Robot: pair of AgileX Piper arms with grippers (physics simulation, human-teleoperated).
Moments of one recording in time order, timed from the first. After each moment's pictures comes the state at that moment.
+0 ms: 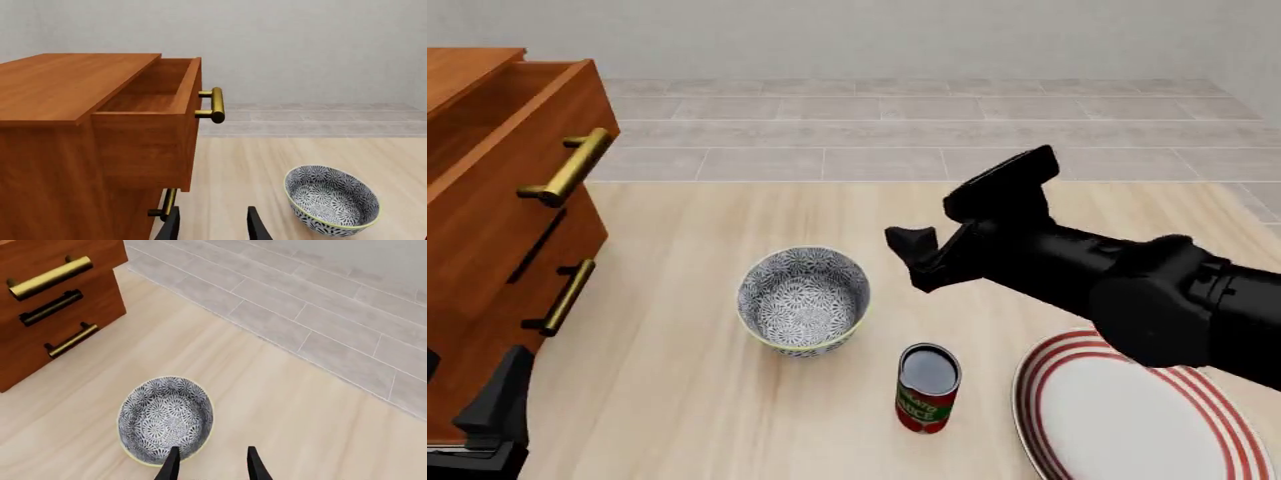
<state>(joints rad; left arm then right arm) 0.00 0.00 0.00 0.00 0.00 0.61 1.30 -0.79 -0.05 -0.05</state>
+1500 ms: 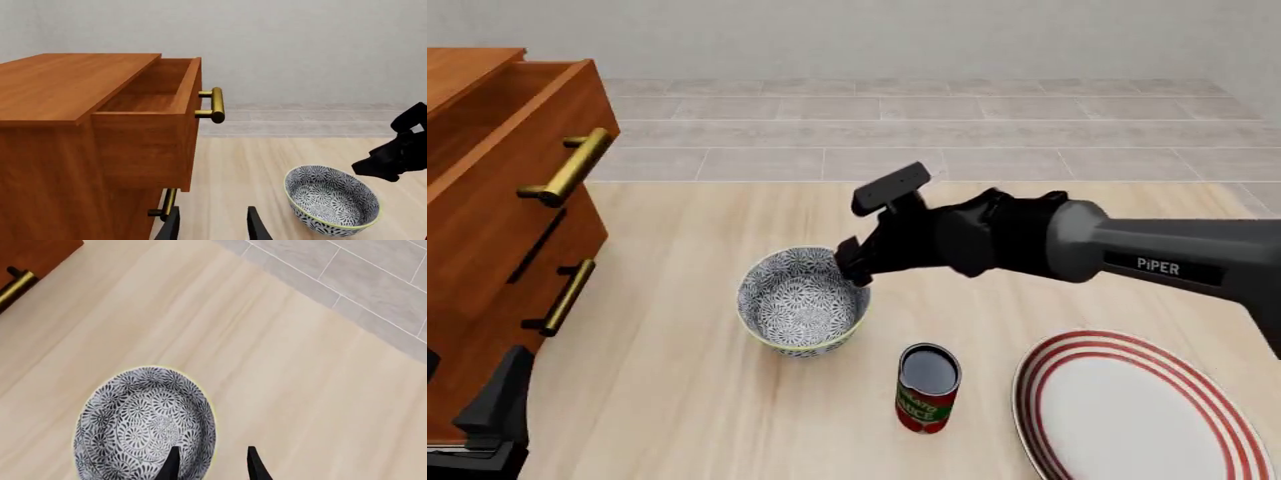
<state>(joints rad) 0.00 0.00 0.00 0.00 0.00 0.61 1.82 -1.20 0.20 -0.03</state>
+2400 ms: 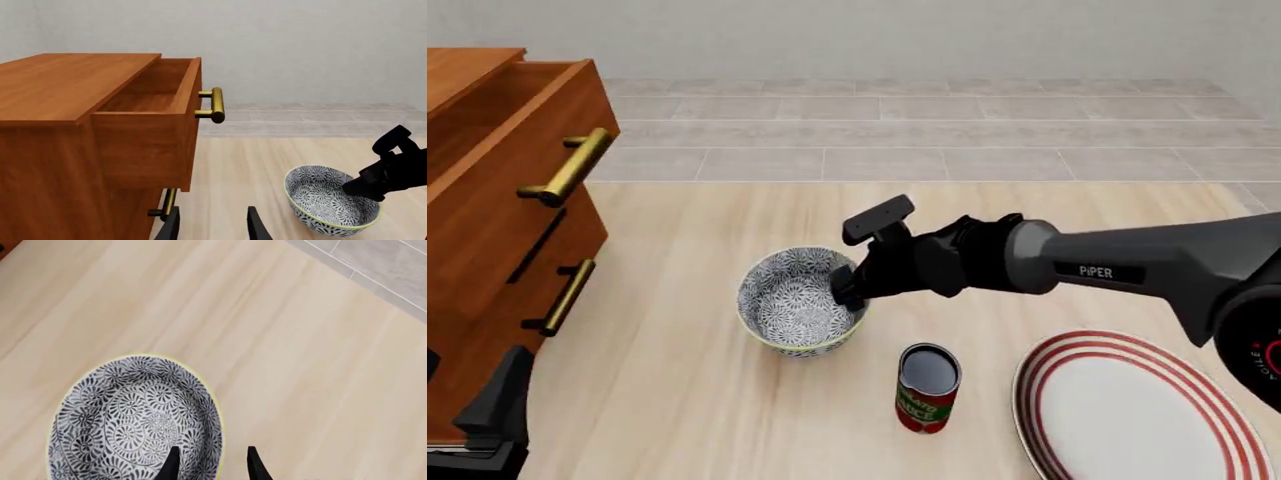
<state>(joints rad) 0.00 0.00 0.00 0.00 0.00 0.62 1.94 -1.21 0.17 -0.01</state>
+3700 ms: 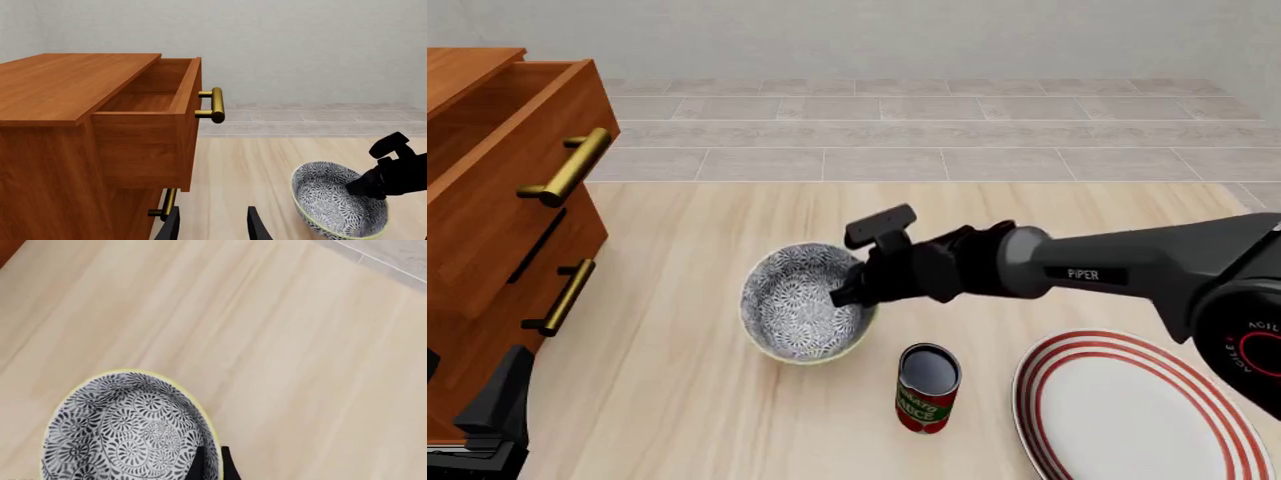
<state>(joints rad) 0.00 0.00 0.00 0.00 0.00 0.61 1.97 -1.20 0.13 -0.02</state>
